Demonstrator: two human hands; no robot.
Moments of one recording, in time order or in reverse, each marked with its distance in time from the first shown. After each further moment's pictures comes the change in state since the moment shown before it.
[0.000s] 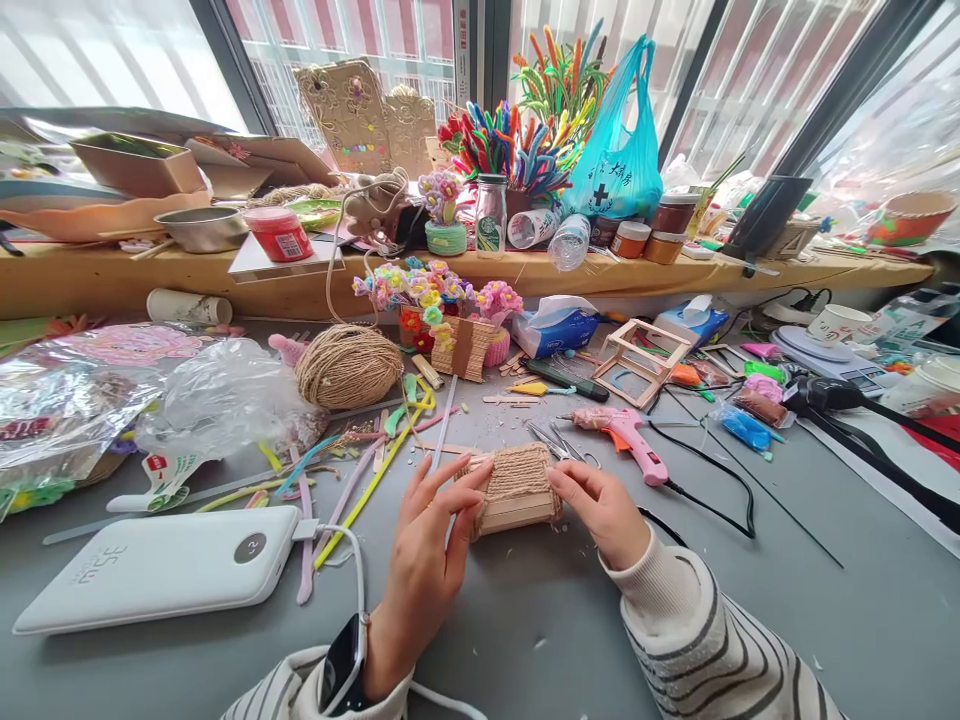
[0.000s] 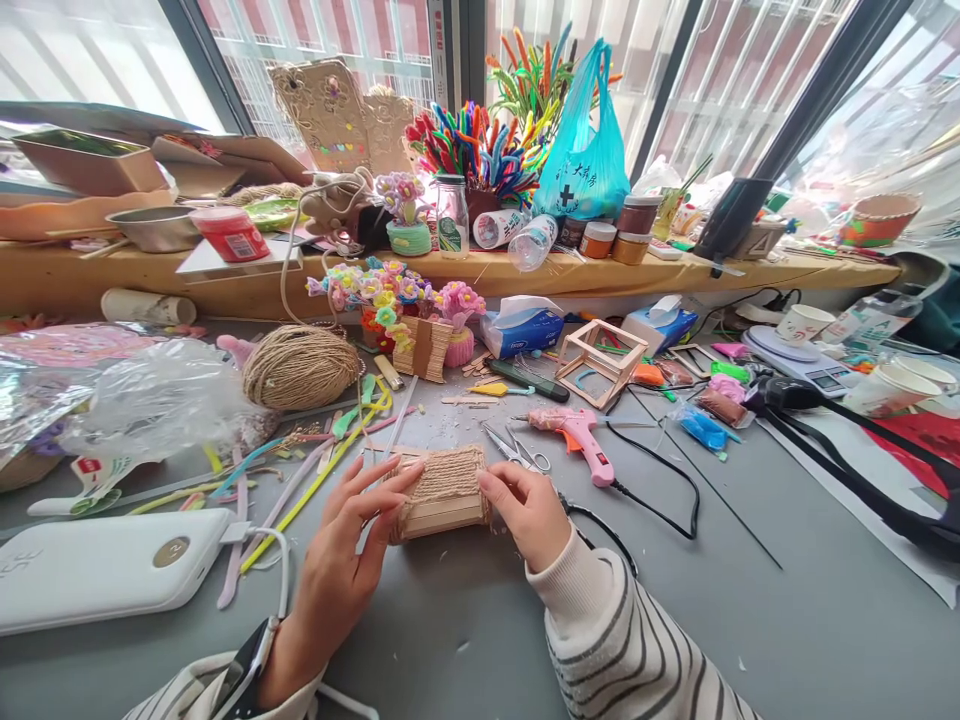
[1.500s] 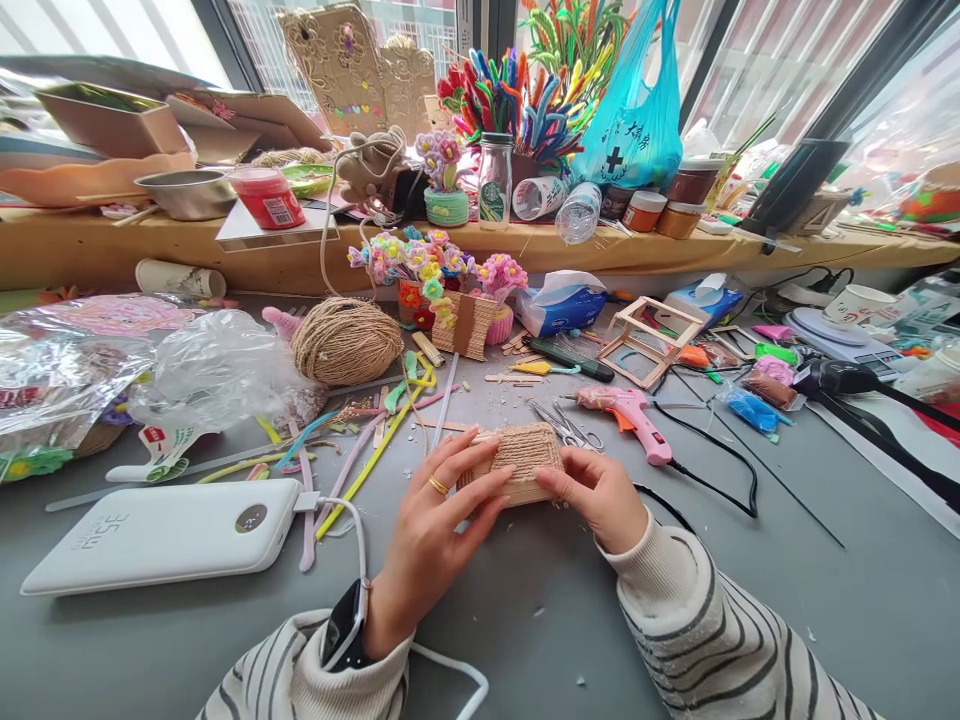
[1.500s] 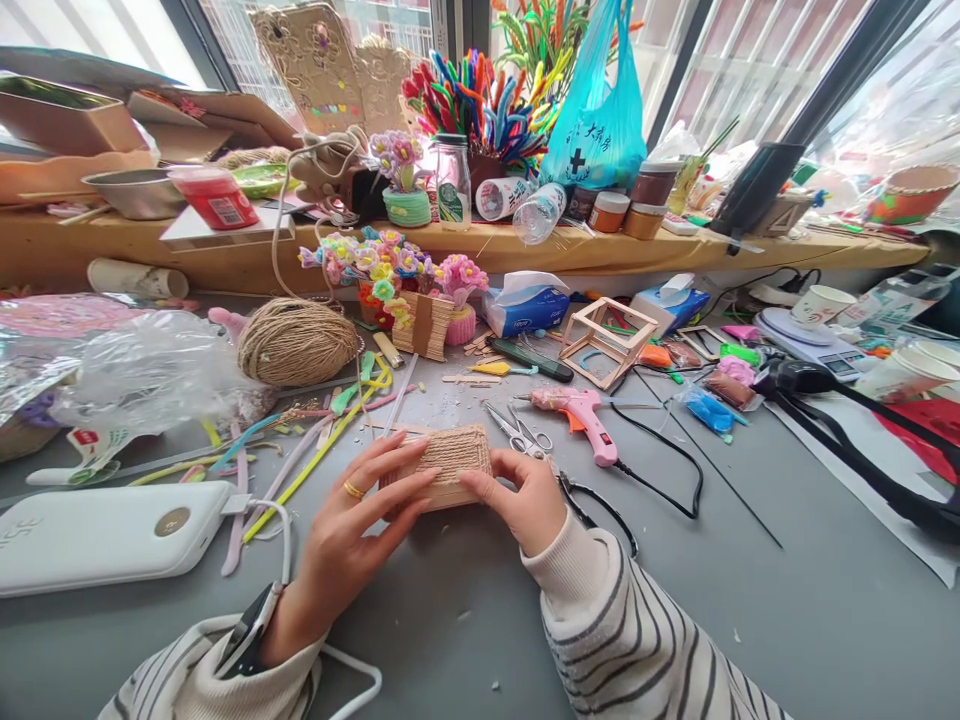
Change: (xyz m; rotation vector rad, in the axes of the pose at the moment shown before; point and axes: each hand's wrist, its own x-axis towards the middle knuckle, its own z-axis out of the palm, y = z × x) left_hand 0.003 0.001 0.000 -0.029 -0.045 0.109; right_hand -0.006 0.001 0.006 0.132 -0.050 0.067
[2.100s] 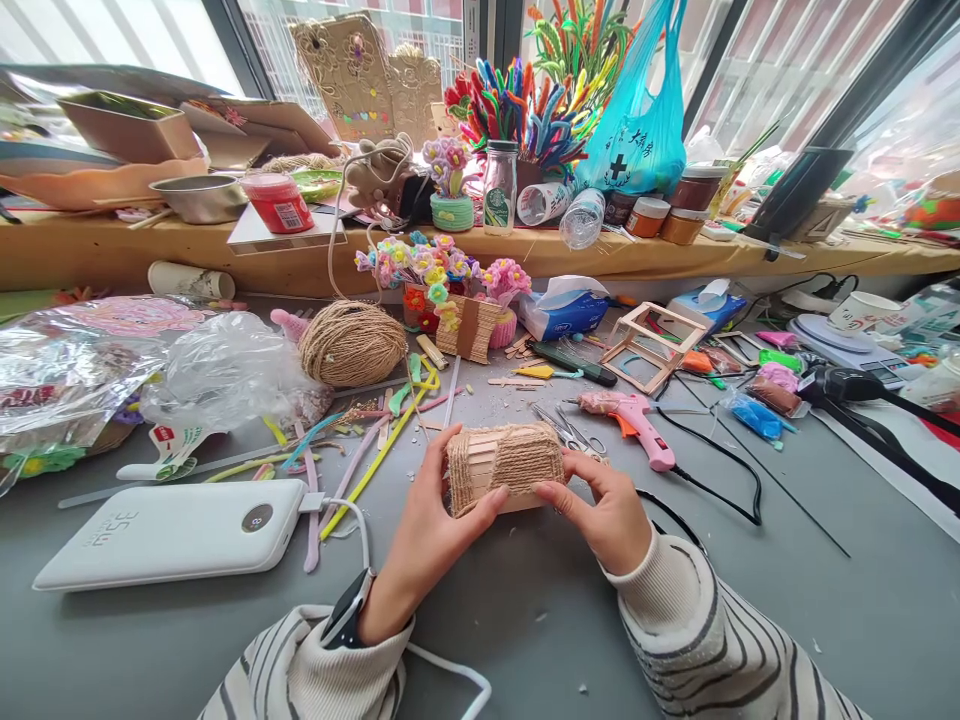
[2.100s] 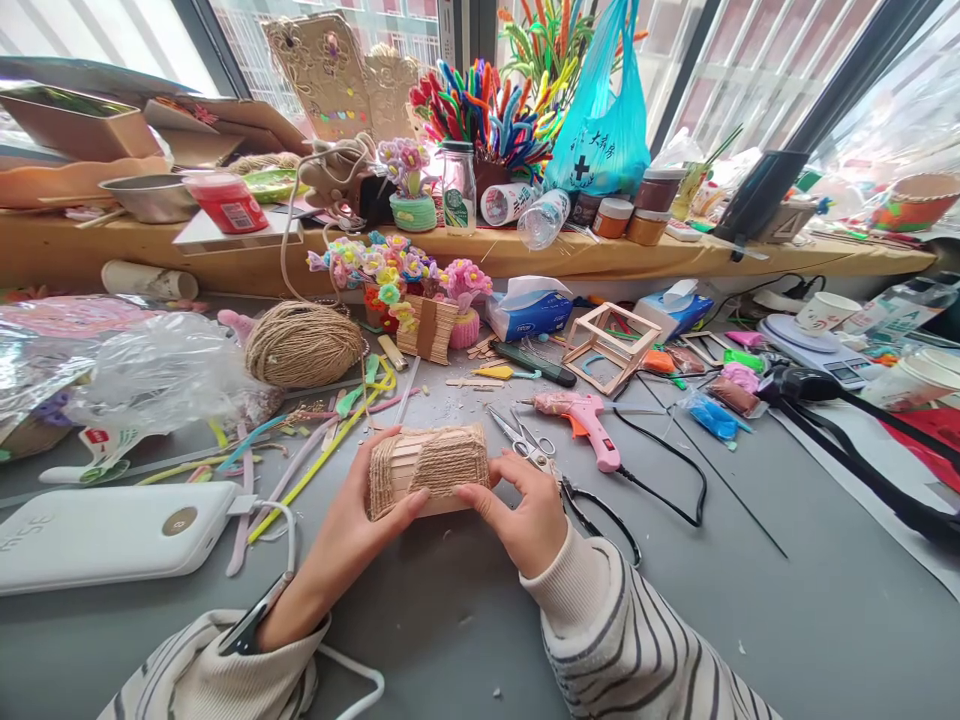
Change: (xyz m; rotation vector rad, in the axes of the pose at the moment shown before) left_hand 0.003 0.002 0.001 -0.467 -0.151 -0.876; right_hand -0.007 -0.003 0.004 -0.284 0.143 -0.317
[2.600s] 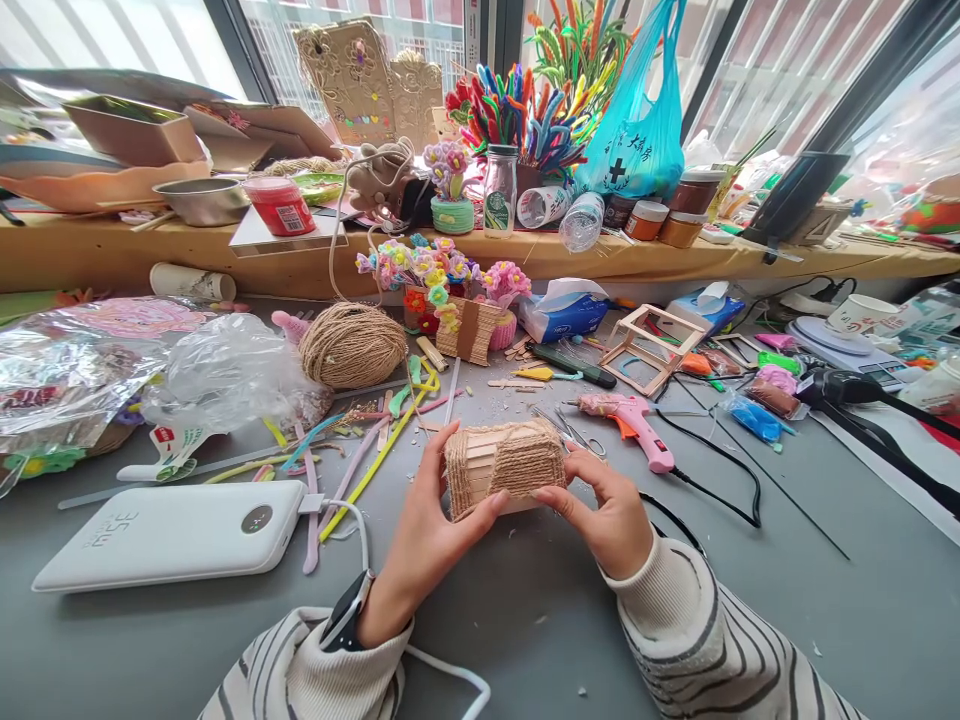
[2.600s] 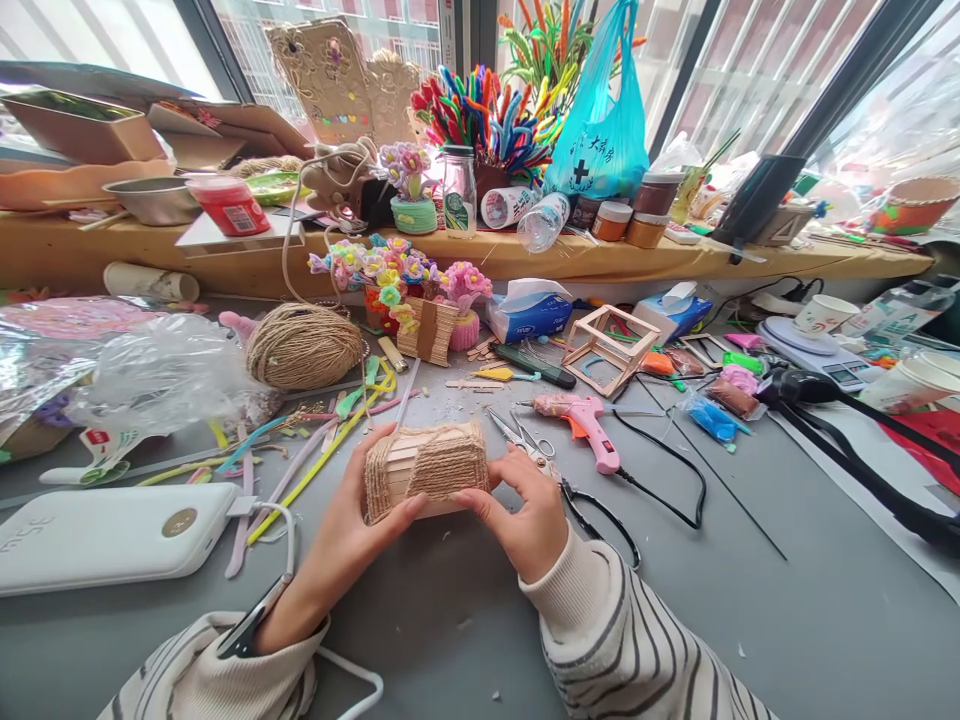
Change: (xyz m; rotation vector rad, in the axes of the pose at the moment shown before) left_hand -0.001 0.000 -0.001 -0.034 -0.007 0.049; right_hand 0.000 0.004 0.000 -0.067 0.049 -0.142
